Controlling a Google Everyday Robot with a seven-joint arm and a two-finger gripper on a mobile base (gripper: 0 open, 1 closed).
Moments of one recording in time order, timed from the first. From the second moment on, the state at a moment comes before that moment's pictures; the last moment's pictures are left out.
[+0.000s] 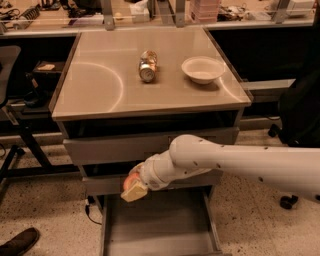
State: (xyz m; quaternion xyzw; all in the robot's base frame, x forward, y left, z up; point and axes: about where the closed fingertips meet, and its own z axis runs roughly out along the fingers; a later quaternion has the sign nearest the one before) arm 0.490 0.089 0.605 -0.57 0.73 0.27 0.28
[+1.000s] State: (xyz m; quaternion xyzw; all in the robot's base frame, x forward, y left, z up) arm 0.508 0.102 0.715 -0.58 0.71 0.24 0.31
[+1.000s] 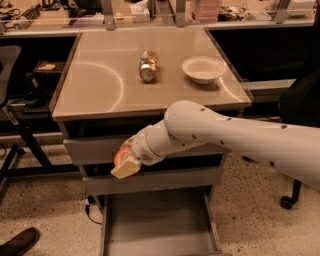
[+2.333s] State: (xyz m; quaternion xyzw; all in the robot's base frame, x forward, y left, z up) arm 0.541 0.136 0.901 -0.64 0.62 0.19 0.41
